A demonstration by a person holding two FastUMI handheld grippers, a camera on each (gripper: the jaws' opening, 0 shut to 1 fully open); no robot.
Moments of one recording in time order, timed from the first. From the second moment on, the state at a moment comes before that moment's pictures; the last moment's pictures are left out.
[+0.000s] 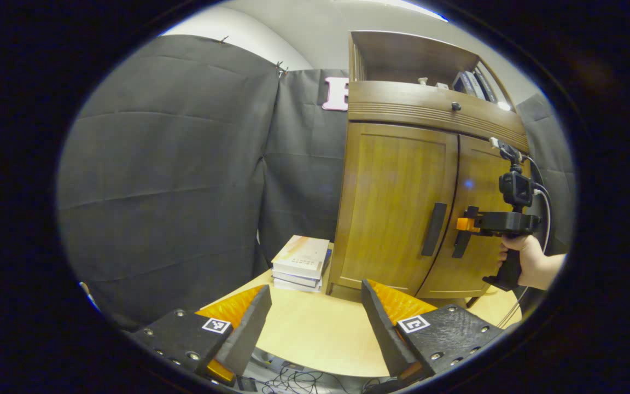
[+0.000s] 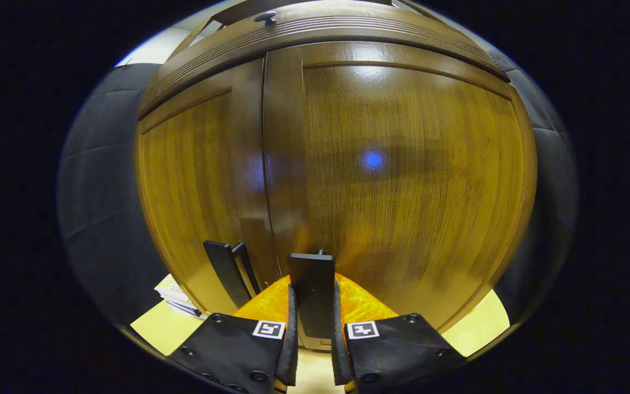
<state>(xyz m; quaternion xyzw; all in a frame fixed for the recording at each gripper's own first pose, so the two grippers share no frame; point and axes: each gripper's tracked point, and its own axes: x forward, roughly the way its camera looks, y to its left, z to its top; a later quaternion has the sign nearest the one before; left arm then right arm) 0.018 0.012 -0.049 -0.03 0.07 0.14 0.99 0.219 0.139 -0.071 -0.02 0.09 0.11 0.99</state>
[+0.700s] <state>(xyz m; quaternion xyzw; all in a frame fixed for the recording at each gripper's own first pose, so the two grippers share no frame) 0.035 0.001 -0.034 -0.03 0.05 0.02 1.00 0.152 0.117 -0.076 -0.02 0.08 0.13 0.99</state>
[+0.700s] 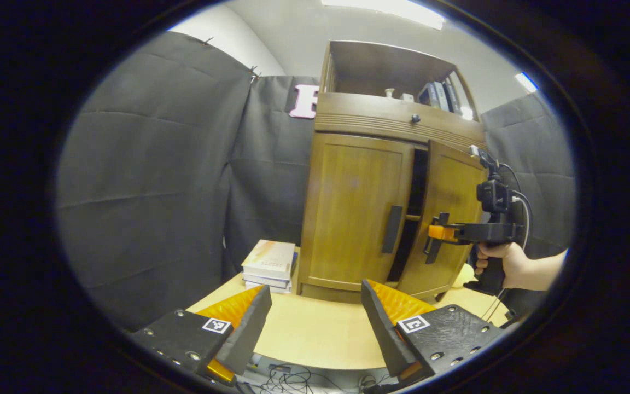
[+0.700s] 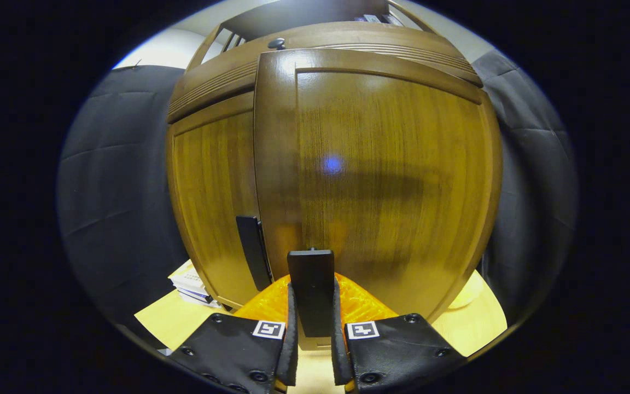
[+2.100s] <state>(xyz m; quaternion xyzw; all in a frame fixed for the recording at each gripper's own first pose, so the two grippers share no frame) 0.141 -0.074 0.025 0.02 0.00 -0.05 1.00 0.040 0.008 -0.091 0.01 0.10 0.26 0.96</state>
